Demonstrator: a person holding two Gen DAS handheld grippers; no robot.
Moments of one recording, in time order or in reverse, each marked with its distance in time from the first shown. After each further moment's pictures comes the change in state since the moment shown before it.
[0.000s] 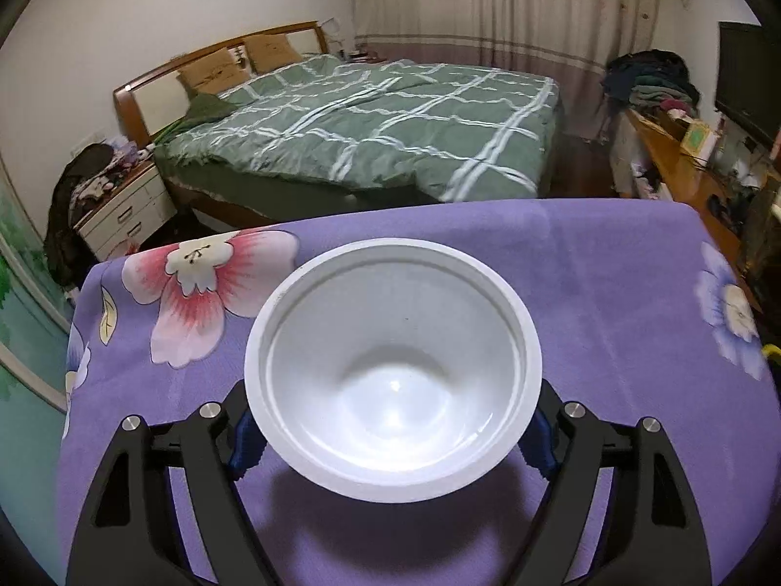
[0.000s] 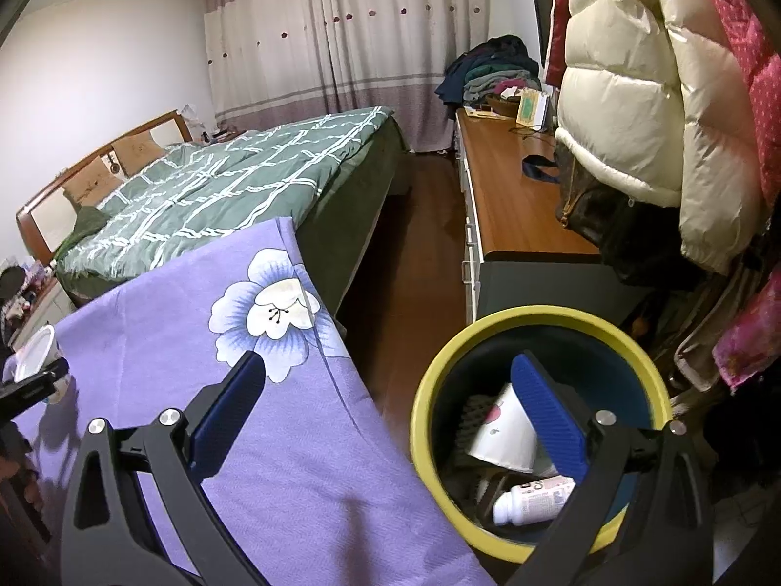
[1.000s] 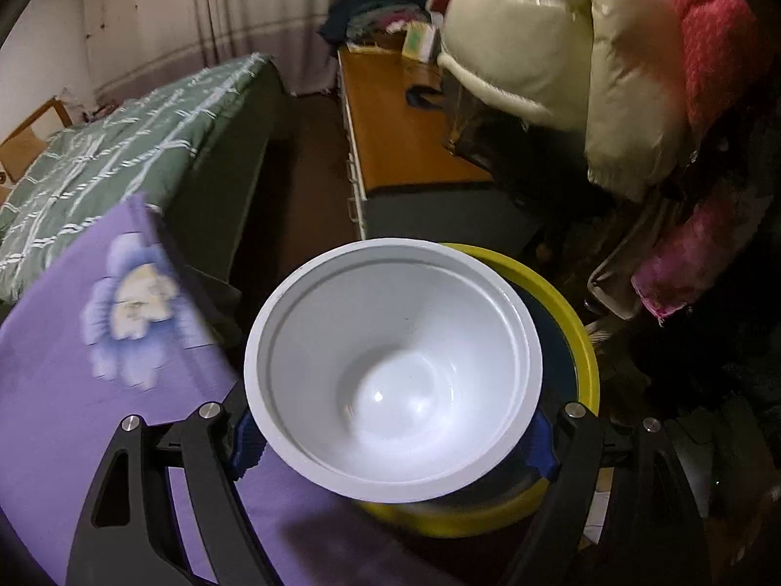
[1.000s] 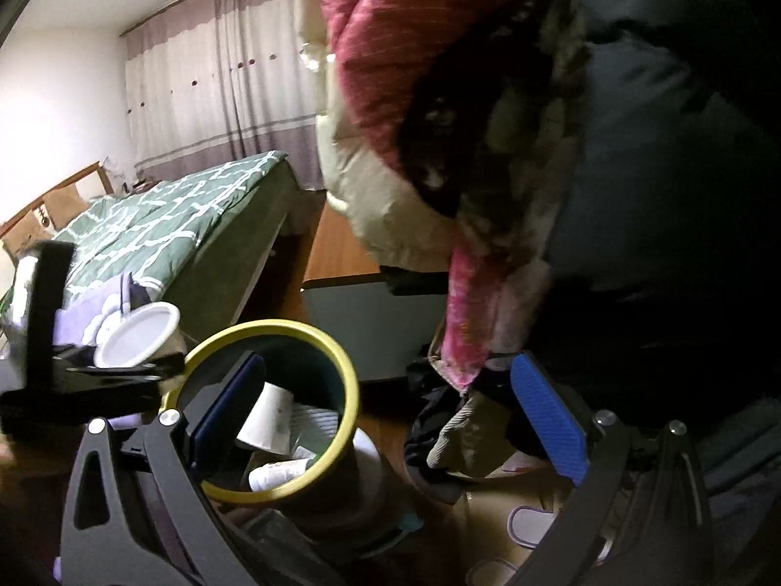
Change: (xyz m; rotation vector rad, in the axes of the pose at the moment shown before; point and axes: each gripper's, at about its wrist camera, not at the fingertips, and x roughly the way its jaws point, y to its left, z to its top) left arm -0.108 -0.424 -0.065 0.486 0.084 -0.509; right arm -0.115 -0.230 -0.029 0.133 -0.112 -0.220
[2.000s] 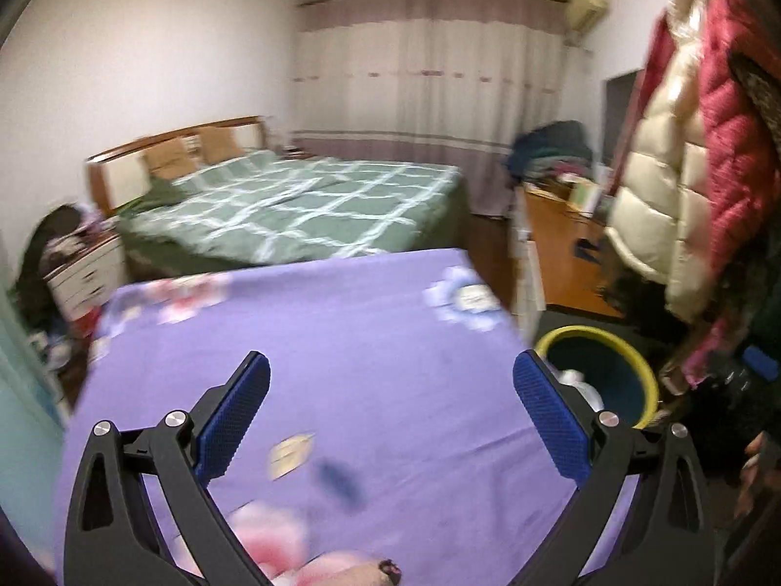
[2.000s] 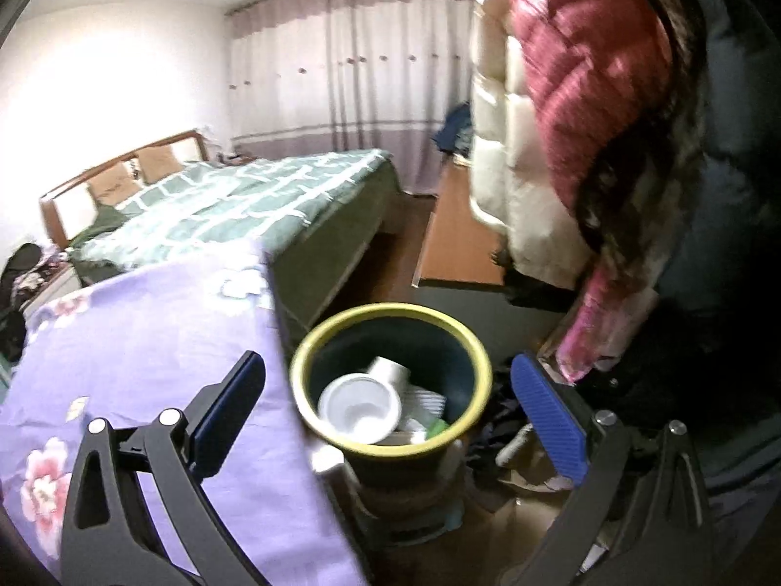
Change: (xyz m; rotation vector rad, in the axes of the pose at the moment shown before) left arm -0.292 0.137 -0.198 -0.373 -0.397 0.414; right arm -0.081 0.094 -0.020 -0.202 -0.032 0.262
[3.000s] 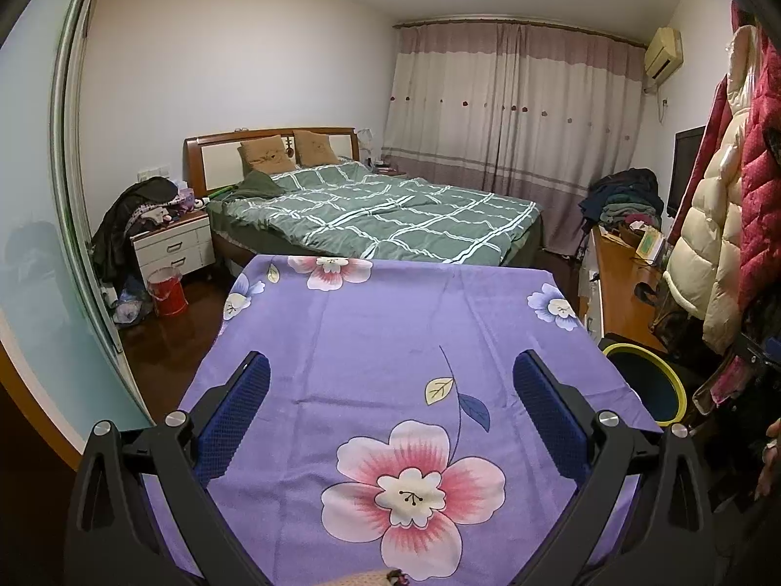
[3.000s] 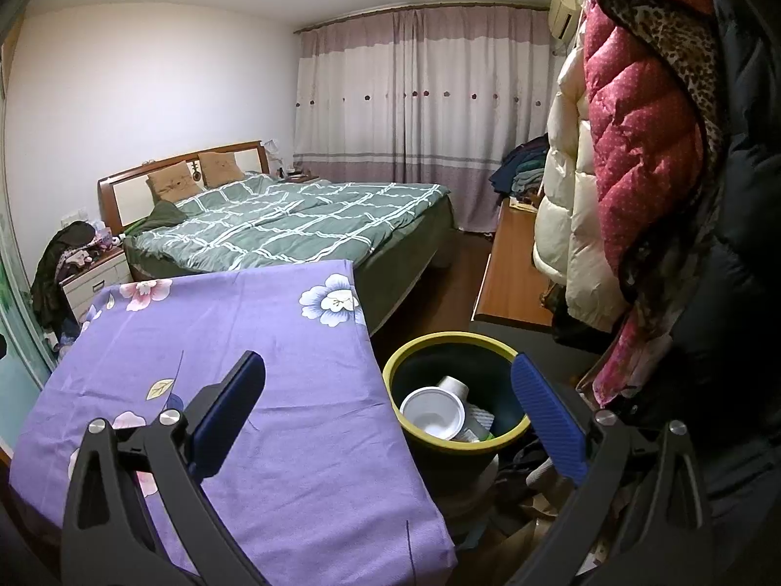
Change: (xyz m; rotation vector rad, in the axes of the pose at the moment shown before) left arm -0.145 0.096 -0.058 -0.141 -0.075 0.190; right arm -0.076 0.061 -0.005 -0.107 -0.082 0.118
